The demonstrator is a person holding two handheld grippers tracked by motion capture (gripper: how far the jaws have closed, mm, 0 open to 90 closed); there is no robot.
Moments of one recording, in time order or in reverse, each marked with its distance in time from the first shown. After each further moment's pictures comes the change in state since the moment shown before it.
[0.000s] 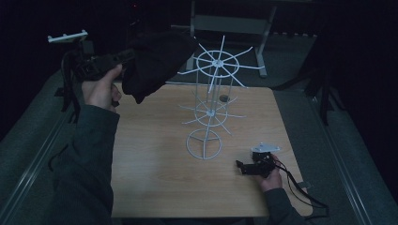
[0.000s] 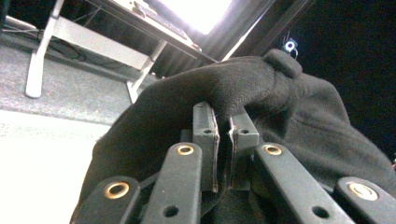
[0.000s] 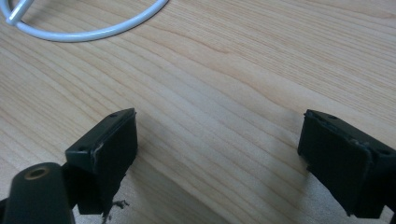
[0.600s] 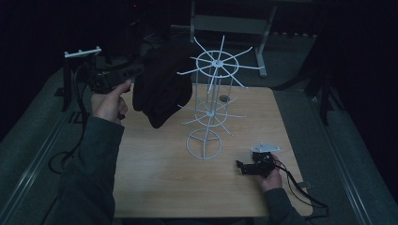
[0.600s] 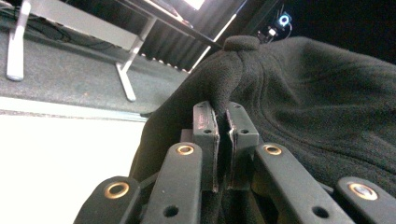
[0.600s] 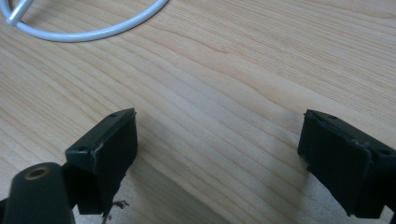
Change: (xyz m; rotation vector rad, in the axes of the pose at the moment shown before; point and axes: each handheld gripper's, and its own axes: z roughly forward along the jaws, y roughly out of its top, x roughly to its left) left arm 0.008 -0.031 0.010 0.079 -0.046 0.016; right arm 0.000 0.000 0.000 0.000 0.000 0.000
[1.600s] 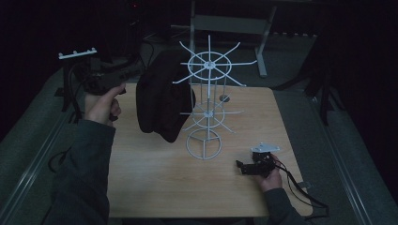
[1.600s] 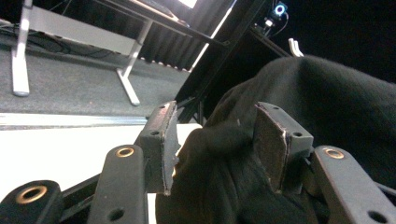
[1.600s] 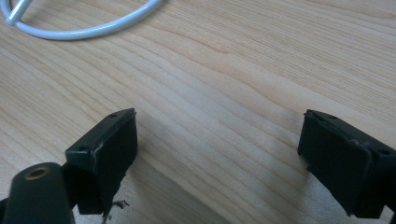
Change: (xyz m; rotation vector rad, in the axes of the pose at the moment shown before) left arm 0.010 0.003 -0.011 0.006 -0.010 0.094; right arm 0.000 0.000 0.000 -0.002 -0.001 -0.001
